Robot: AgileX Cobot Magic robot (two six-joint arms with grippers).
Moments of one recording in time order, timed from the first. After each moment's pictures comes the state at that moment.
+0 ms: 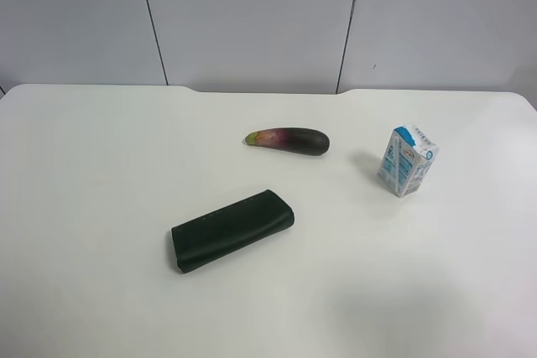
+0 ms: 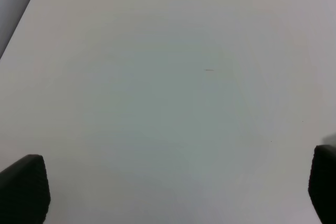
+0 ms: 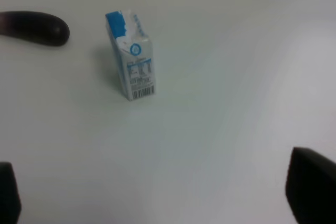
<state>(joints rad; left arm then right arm) 0.00 0.00 -0.51 0.08 1.06 -0.11 0.15 0.00 -0.49 -0.04 1.06 0.09</state>
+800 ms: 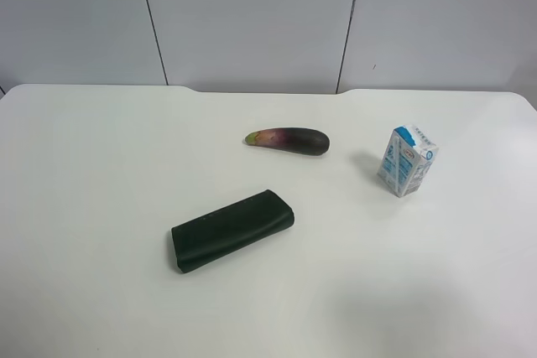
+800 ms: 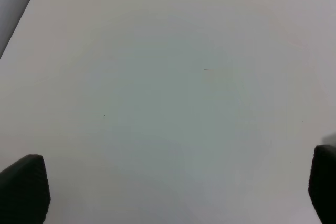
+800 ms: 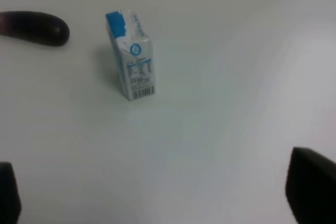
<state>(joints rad) 0.00 0.00 -0.51 0.08 1.06 -0.11 0.15 0.00 -0.49 -0.04 1.06 0.09</state>
